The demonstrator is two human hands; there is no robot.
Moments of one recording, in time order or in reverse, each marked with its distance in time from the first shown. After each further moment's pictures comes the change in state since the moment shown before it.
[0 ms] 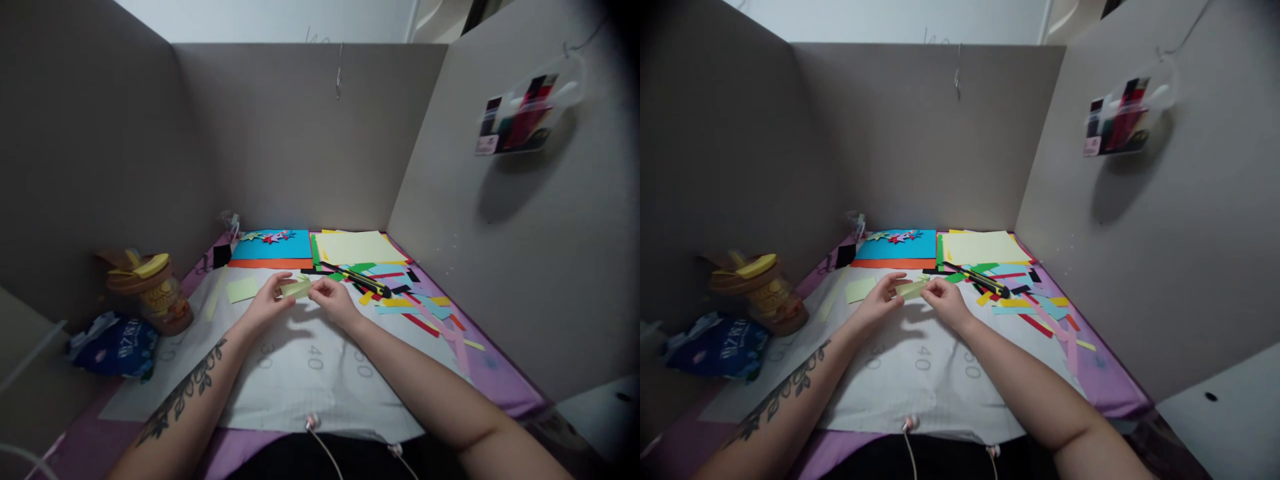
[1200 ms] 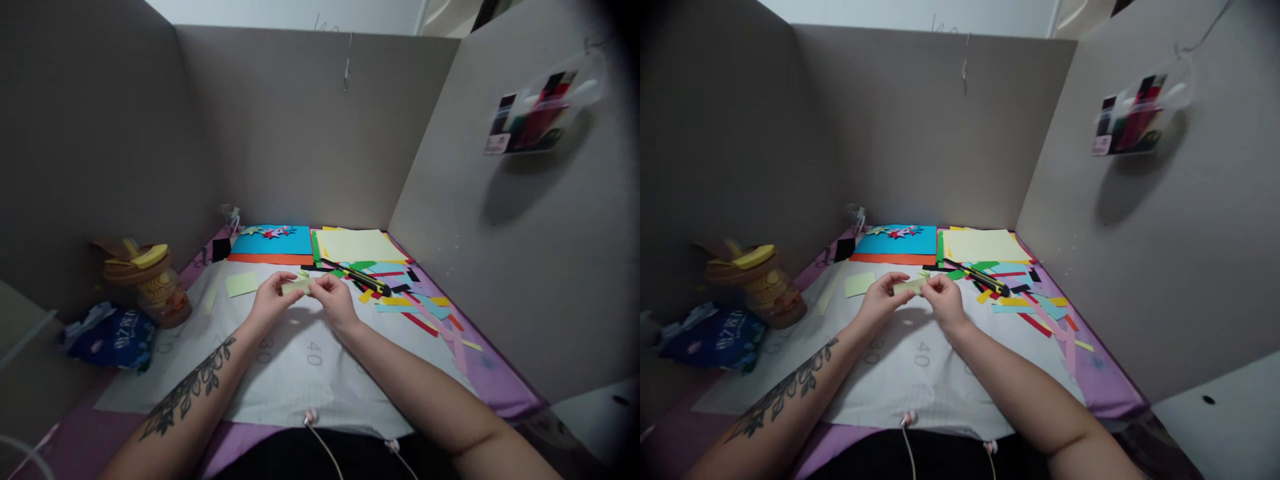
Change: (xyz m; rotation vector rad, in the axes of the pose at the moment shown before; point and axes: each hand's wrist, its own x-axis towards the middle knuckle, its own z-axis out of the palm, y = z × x) left_hand -0.004 0.011 0.022 0.180 0.263 0.014; right_hand -0.008 -0.013 0.019 0.162 0.237 0.083
